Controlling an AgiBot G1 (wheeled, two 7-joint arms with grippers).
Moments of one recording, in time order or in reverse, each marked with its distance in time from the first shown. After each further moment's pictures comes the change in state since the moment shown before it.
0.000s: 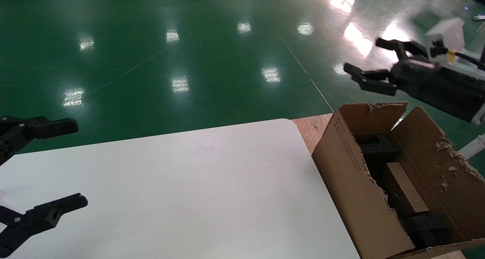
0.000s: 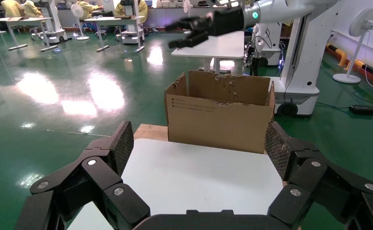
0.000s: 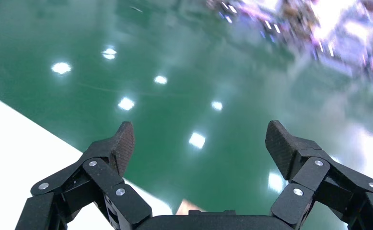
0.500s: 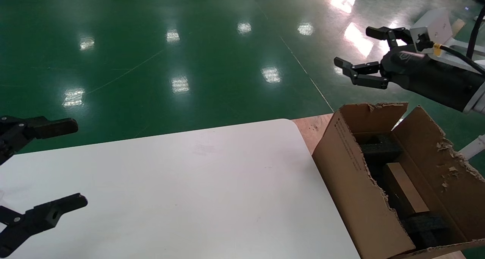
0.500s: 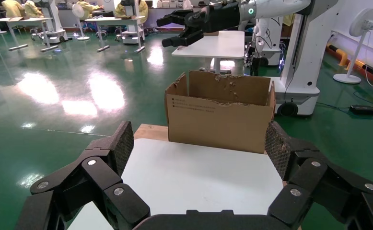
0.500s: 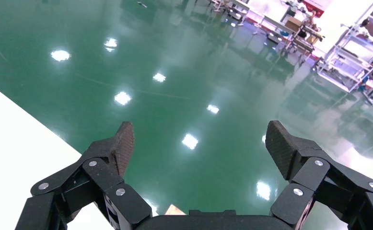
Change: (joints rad) left arm 0.000 0.000 0.000 0.000 0.000 0.000 0.000; right arm 0.057 -0.029 0.051 0.052 -0.094 0.013 -0.012
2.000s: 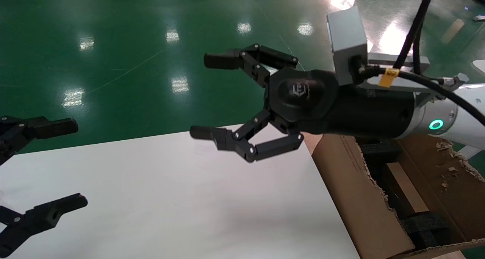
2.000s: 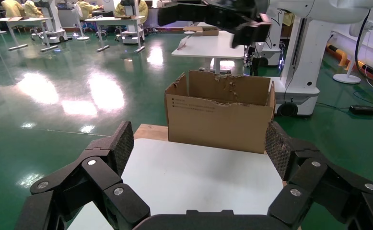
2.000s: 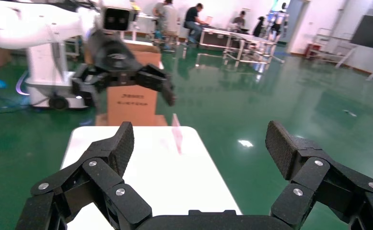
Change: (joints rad) left arm 0.000 0.000 0.000 0.000 0.000 0.000 0.000; right arm -0.678 -0.249 1.221 0.133 -0.743 -0.470 0.648
